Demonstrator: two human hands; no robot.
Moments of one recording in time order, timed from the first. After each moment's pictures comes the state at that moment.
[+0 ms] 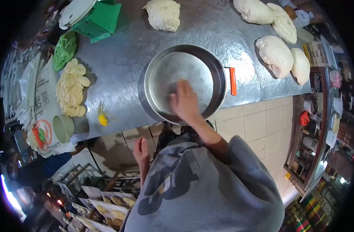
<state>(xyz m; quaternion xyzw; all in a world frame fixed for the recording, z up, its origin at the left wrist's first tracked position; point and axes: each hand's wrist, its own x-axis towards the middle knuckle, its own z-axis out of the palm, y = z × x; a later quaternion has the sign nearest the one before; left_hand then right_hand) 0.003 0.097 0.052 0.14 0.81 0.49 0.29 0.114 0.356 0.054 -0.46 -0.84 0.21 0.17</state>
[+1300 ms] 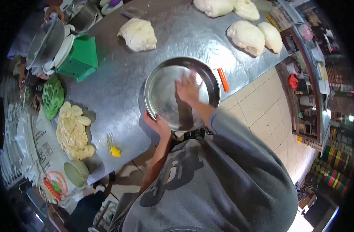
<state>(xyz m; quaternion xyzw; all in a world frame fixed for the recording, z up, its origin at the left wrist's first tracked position) -0.020 0.282 0.013 0.22 0.69 0.63 0.28 0.086 0.418 -0.043 -0.70 -0.69 0.16 0.14</state>
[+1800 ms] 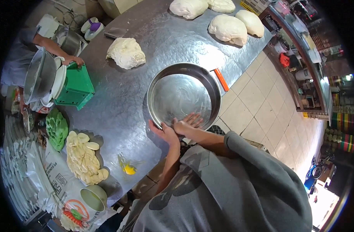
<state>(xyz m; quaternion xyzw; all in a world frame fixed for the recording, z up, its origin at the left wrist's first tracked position) -0.023 0.288 0.016 0.16 0.68 0.63 0.34 0.025 0.315 0.014 -0.86 -0.30 0.37 -0.18</state>
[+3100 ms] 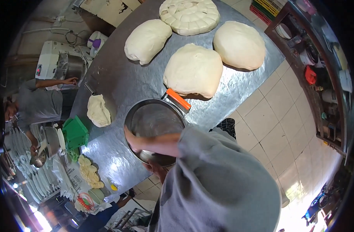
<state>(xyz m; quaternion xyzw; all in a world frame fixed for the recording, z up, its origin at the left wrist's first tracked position) 0.230 0.382 -0.005 0.12 0.73 0.64 0.20 0.203 0.536 0.046 -0.10 -0.03 0.99 0.00</state>
